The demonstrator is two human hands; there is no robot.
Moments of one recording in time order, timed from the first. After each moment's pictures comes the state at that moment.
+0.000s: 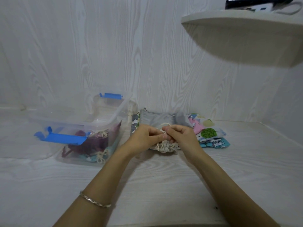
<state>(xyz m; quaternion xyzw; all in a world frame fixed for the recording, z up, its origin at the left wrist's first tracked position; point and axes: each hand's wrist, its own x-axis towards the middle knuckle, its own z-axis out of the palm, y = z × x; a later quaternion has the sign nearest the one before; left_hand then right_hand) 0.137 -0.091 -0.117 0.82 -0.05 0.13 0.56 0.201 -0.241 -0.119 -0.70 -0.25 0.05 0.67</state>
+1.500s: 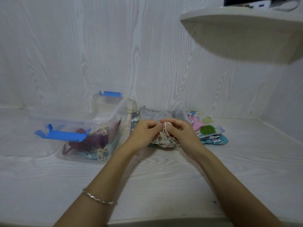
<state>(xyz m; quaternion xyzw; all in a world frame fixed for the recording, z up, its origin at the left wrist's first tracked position) 0.143 -0.097 -0.117 0.78 -0.02 0.18 0.60 0.199 -0.247 -0.117 -0.66 -0.32 0.08 0.68</state>
